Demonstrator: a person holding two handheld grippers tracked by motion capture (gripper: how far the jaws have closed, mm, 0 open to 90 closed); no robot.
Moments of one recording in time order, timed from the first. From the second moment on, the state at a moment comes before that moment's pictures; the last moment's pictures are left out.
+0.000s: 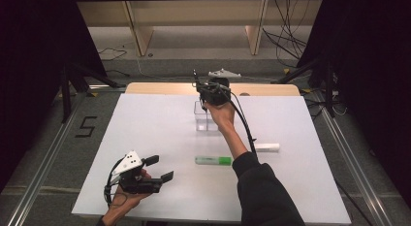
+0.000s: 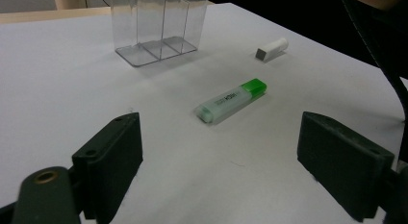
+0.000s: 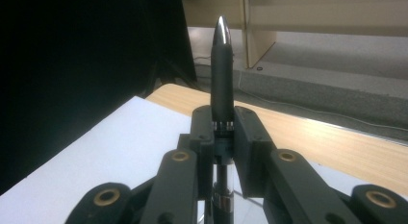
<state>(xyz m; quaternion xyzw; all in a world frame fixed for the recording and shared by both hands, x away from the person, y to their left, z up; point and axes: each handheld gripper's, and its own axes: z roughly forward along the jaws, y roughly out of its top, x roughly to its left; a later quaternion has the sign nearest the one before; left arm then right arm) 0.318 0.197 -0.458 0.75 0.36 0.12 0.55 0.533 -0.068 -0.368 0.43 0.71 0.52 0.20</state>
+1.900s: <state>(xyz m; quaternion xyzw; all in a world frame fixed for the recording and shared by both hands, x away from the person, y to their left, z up) 0.317 0.195 -0.458 0.75 0.35 0.12 0.54 0.542 -0.061 -0.402 0.44 0.72 0.50 0.20</state>
